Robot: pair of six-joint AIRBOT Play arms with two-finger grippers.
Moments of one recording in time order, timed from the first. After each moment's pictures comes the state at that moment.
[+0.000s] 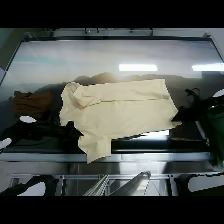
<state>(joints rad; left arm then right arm) 0.16 -1.28 0.50 0.61 -1.18 -1.17 -0.44 -1.67 1.08 -1.00 1.40 0.97</state>
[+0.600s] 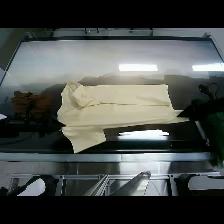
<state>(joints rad) 0.43 -1.21 0.66 0.69 -1.36 -1.17 -0.53 -1.58 1.08 -0.81 1.57 1.01</state>
